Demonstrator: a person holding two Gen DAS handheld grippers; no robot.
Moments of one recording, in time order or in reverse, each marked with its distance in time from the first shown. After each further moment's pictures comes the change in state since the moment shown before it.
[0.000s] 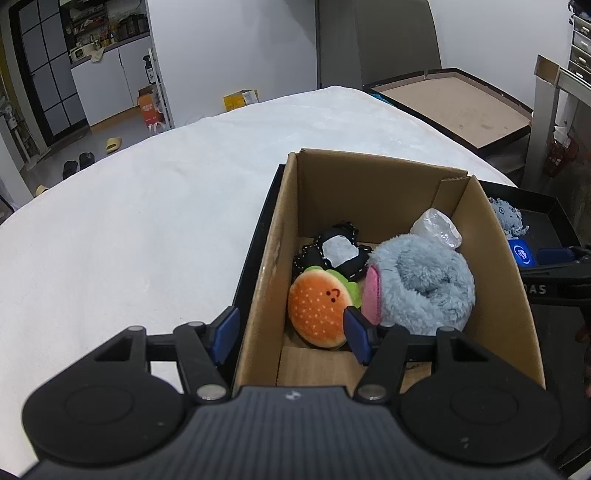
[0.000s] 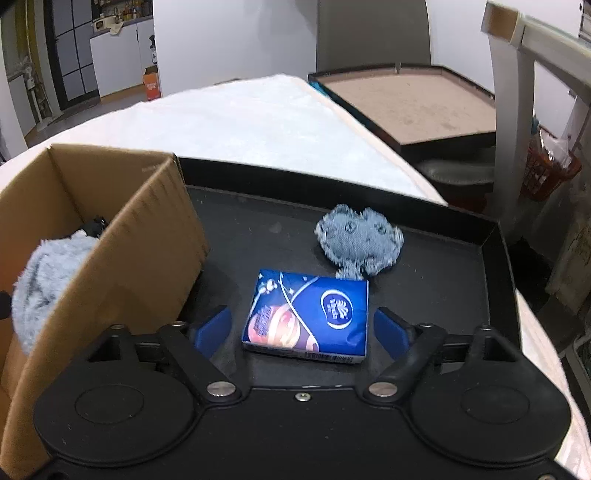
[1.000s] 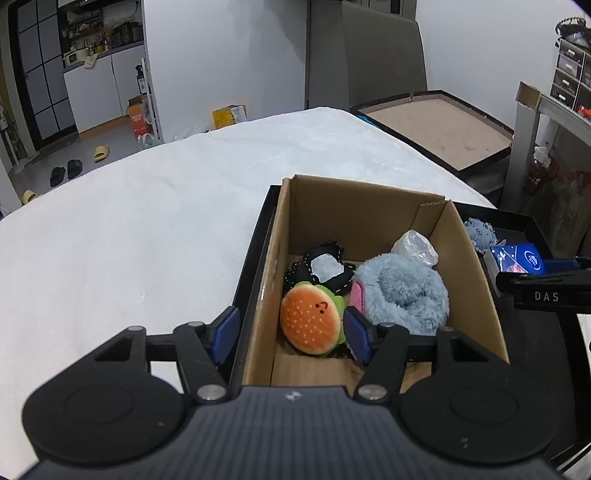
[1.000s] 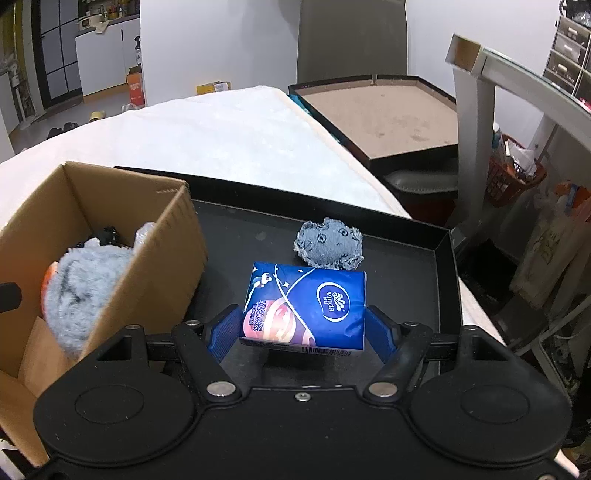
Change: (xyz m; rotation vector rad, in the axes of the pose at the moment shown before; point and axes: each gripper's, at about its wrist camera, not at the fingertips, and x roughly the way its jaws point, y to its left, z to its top) left arm -0.020 0.011 0.002 -0.025 -0.053 -0.075; right arm -0.051 0.005 0.009 -0.003 -0.005 -0.082
